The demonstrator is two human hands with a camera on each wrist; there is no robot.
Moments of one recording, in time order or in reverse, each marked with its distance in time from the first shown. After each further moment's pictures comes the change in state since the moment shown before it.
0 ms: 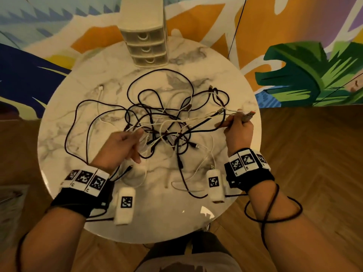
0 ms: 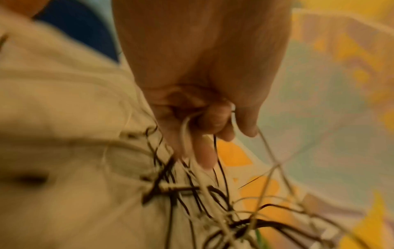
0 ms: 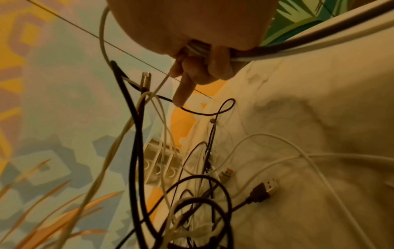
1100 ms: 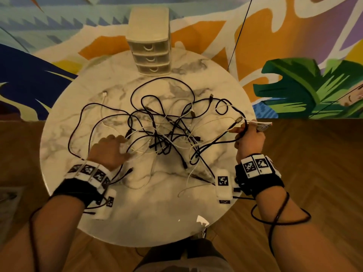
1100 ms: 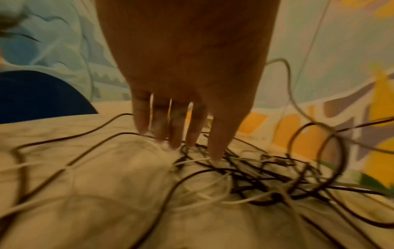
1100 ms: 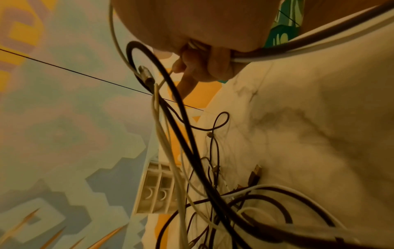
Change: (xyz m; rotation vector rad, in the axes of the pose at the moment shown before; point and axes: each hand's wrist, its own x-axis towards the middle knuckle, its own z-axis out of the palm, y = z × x) left_hand 0.019 -0.034 -0.033 1.021 0.012 -0.107; right_hand 0.006 -0.018 -0.021 0.100 0.117 0.142
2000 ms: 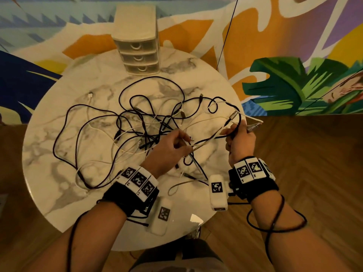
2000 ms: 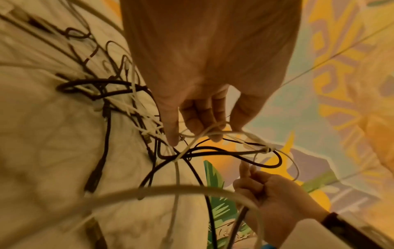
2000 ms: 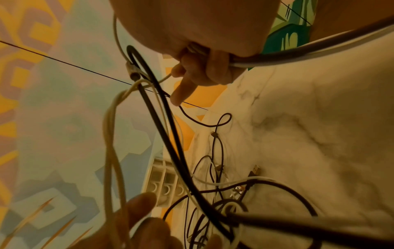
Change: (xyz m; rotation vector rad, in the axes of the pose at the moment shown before) left_hand -0.047 0.156 0.002 -1.060 -0.141 0.409; right_hand -0.015 -0.005 -0.012 0.017 -0.068 0.006
